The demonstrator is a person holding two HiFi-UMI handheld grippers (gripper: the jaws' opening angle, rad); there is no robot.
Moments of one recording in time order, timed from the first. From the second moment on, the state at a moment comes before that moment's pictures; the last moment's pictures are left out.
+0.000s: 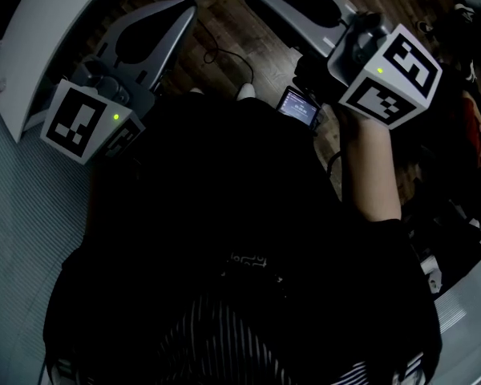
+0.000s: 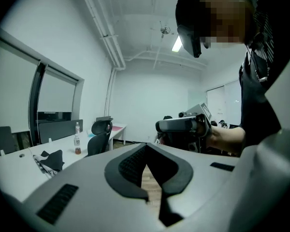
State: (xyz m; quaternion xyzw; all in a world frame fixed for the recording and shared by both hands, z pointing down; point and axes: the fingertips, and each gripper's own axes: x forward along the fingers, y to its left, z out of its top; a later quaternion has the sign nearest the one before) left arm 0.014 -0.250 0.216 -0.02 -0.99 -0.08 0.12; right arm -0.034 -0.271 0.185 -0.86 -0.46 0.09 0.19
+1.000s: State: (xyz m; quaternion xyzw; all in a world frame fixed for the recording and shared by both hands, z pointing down) left arm -0.012 -0.139 0.201 0.06 -0.99 -0.09 0.04; right arm -0.032 -0.171 0.152 -0.85 -0.51 0.04 0.13
